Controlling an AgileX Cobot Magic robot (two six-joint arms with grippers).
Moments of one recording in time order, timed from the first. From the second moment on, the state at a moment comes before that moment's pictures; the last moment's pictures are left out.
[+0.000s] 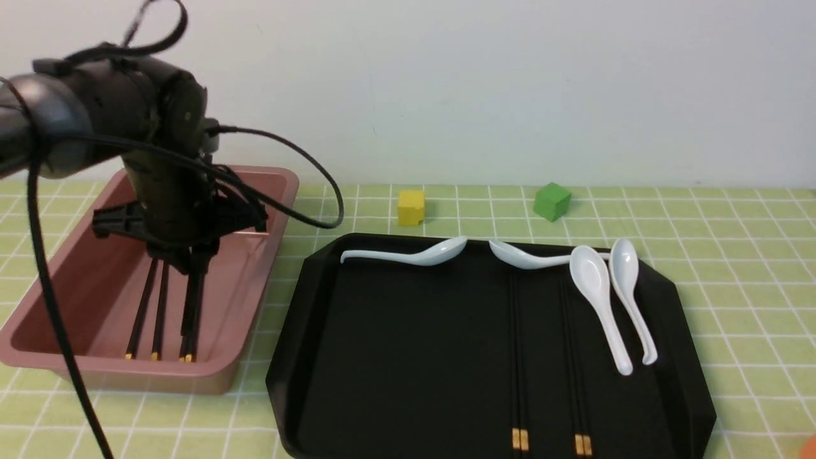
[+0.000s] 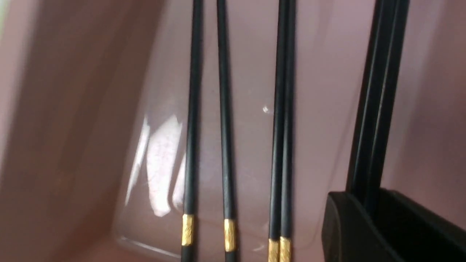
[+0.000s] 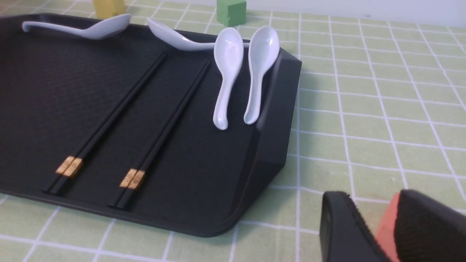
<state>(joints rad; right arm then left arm) 0.09 -0.01 0.02 0.03 0.37 -0.01 -0.23 1.93 -1.52 0.25 0.96 -0.54</state>
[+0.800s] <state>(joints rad) 0.09 -0.01 0.02 0.03 0.37 -0.01 -0.23 1.33 -1.23 0.16 1.09 -0.49</state>
